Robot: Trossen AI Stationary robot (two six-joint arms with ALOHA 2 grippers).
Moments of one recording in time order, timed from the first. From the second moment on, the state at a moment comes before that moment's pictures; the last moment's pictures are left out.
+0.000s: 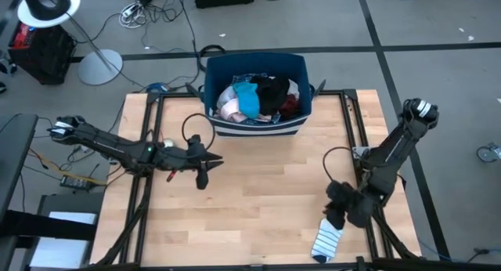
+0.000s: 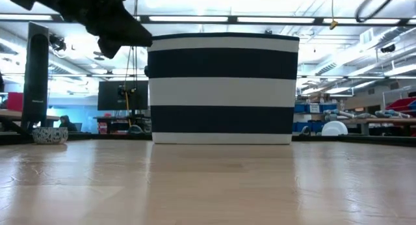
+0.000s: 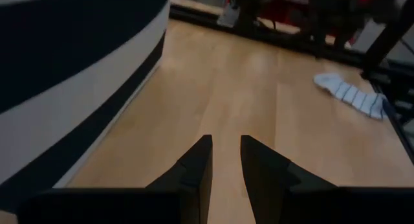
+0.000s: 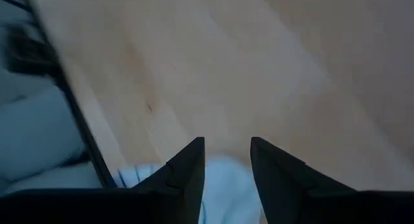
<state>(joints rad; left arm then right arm) -0.25 0.99 0.56 0.02 -0.40 -0.37 0.96 1.18 0.67 -0.57 0.39 1.55</state>
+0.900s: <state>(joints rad) -0.26 0.99 0.50 0.17 -0.43 -0.37 0.94 1.45 0.67 -0.57 0.34 1.75</state>
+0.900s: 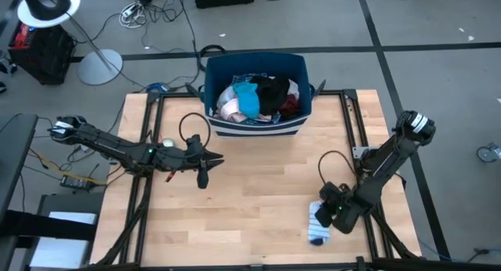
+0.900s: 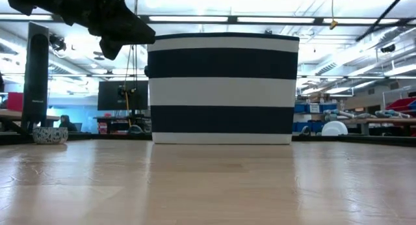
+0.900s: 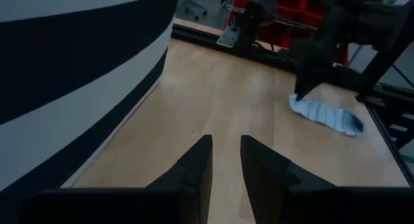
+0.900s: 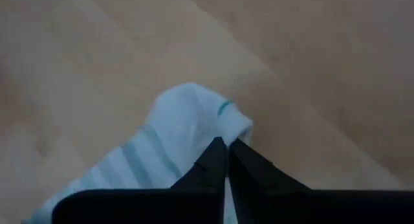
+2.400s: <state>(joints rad) -0.25 1.14 0.50 0.24 -0.48 -0.23 -0.34 1.77 1.49 -0.23 0.25 0.31</state>
